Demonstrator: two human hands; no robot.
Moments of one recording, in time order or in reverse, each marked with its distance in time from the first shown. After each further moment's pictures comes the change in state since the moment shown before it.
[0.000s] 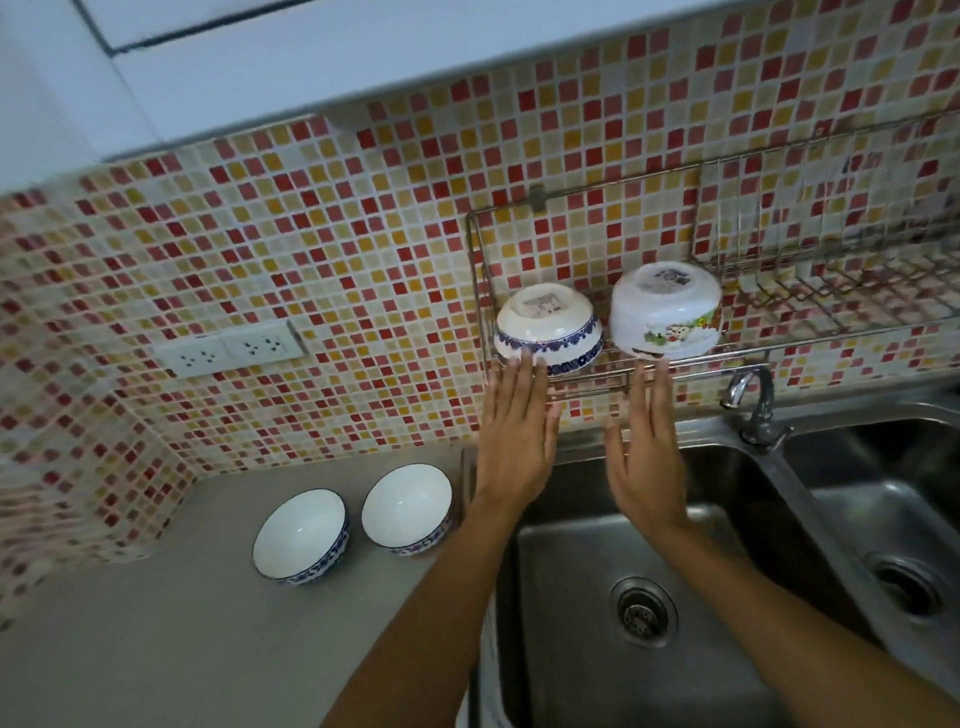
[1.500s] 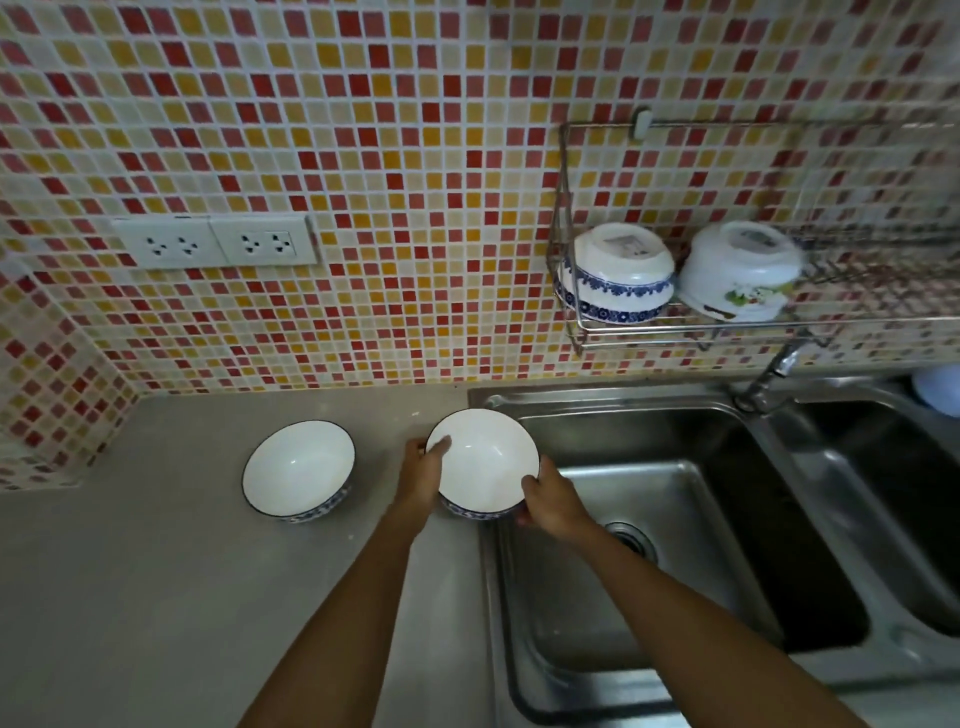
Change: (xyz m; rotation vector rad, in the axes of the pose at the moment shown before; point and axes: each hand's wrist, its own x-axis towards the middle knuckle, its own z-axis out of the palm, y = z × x) left_hand -0.112 -0.175 0.023 -1.112 -0.314 -1.150; right_hand -0.092 -0.097 0.124 0.166 -0.727 0.705
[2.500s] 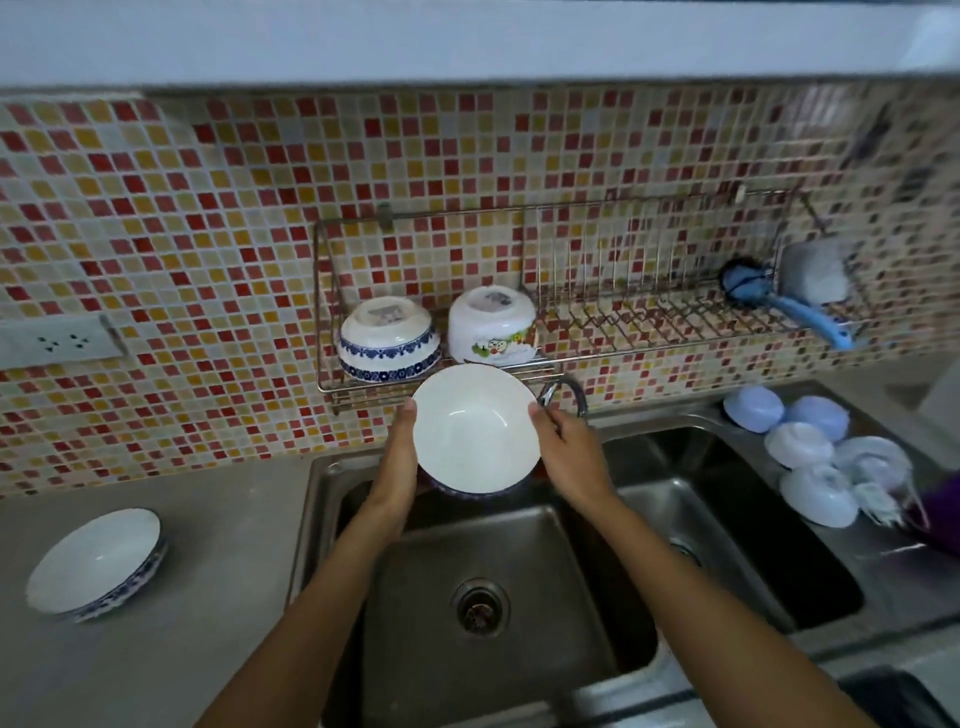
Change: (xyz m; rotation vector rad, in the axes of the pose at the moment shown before) left_hand -0.134 0.095 0.236 -0.188 -0.237 0.327; right_hand -0.051 0.061 -0.299 0.121 0.417 -0.439
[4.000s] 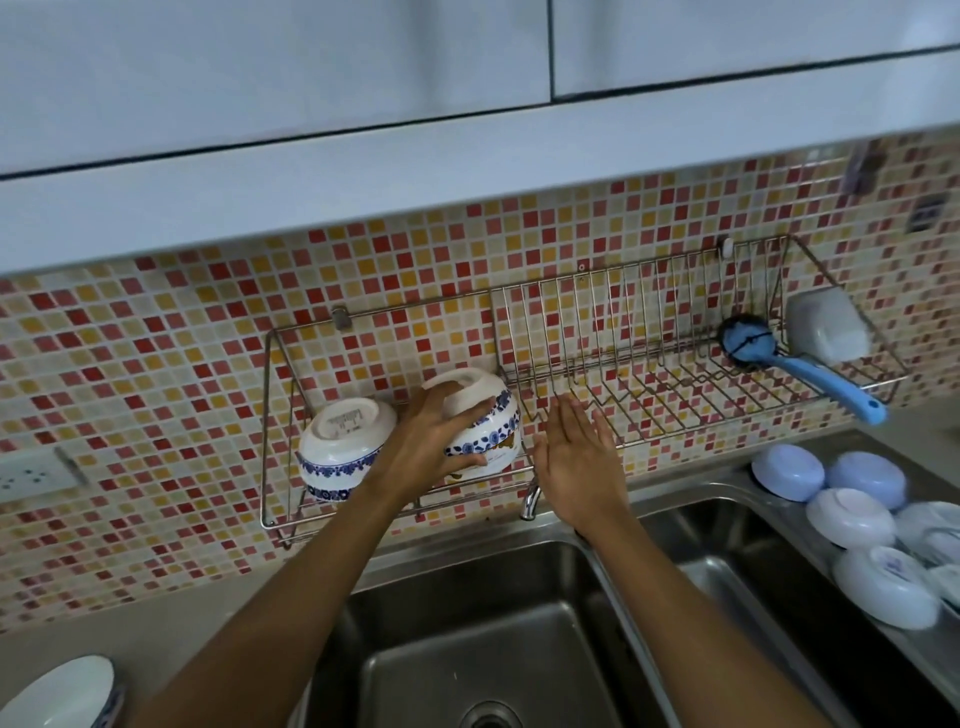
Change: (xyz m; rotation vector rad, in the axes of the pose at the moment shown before) left_hand 0.134 0.080 0.066 1.554 -0.106 0.938; right_hand 0.125 0.019 -0.037 -0.858 0.078 -0.257
